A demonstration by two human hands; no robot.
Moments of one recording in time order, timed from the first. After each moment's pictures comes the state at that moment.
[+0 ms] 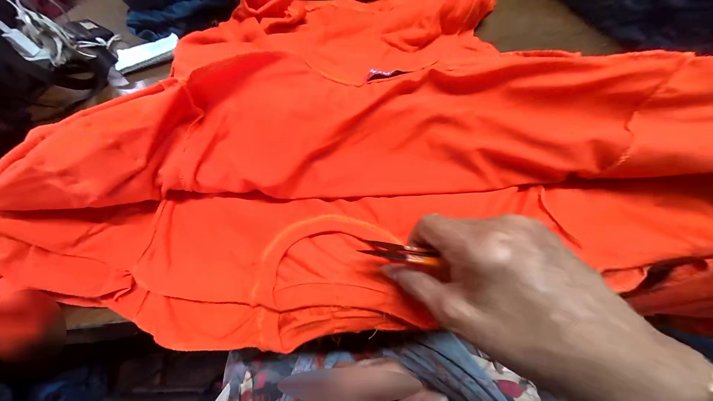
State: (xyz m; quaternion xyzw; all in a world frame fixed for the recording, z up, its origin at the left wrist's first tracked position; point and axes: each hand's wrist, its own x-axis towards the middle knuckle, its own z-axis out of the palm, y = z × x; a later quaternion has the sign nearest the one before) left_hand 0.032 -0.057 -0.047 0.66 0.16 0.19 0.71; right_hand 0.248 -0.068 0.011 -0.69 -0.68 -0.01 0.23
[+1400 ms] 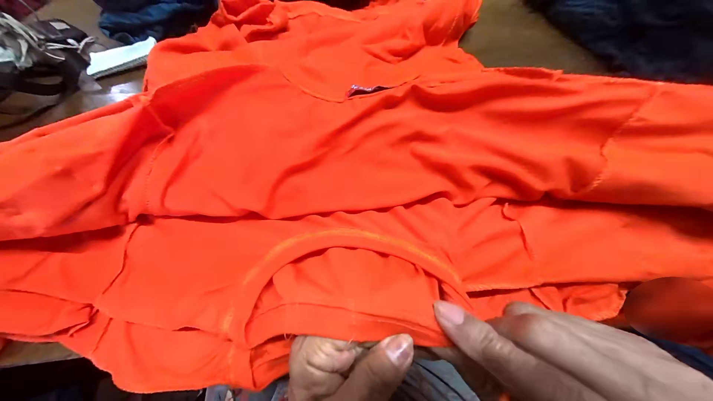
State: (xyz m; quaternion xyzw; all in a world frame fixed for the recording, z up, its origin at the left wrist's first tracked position) left_hand 0.084 -0.041 -0.030 0.41 0.18 0.42 0.79; right_hand 0.259 -0.123 -0.011 -0.59 -0.70 -0.08 0.38
